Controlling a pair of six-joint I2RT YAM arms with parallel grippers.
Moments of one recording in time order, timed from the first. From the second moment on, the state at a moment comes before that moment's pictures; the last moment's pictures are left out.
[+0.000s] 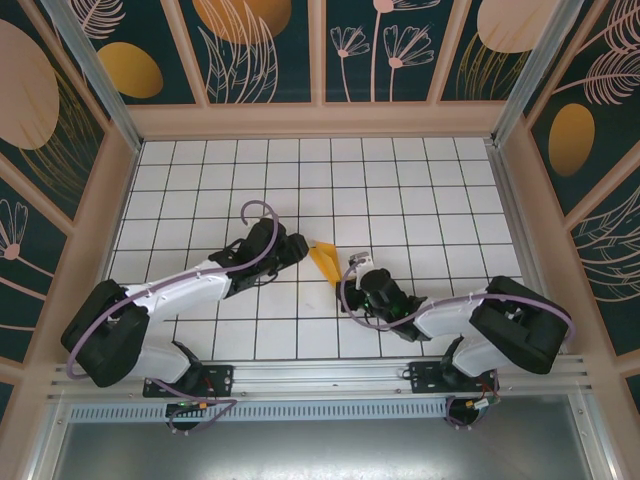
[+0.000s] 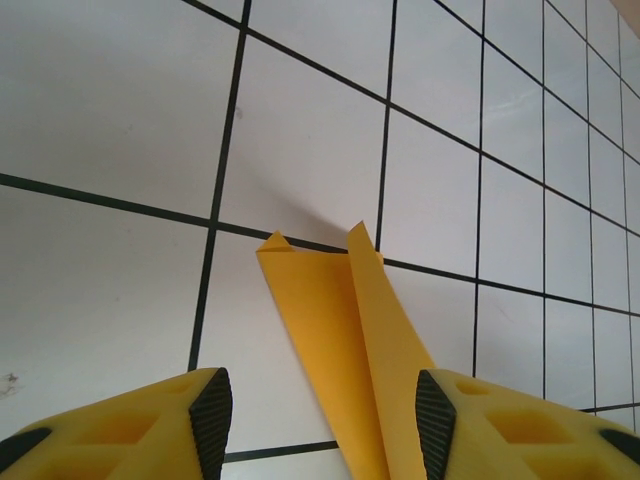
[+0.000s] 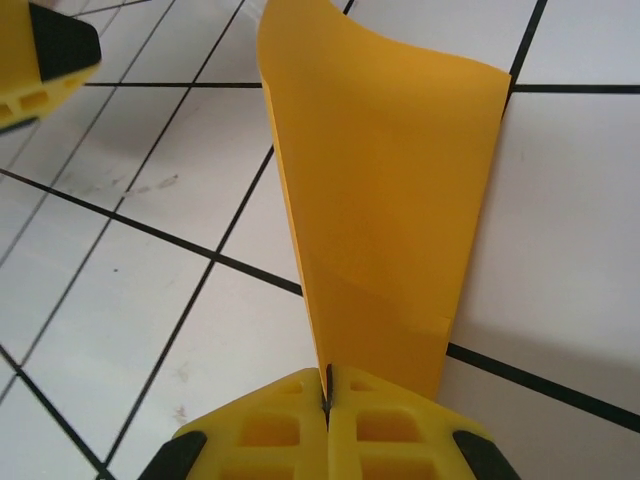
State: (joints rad) left arm -0.72 1.39 0.72 -0.07 -0.07 -1.03; right arm 0.95 1.41 0.28 0.59 0.07 0.61
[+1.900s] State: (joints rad) left arm -0.73 1.69 0.66 0.47 0.42 -1.00; right arm 0.68 1.70 0.25 0.92 -0.49 1.21
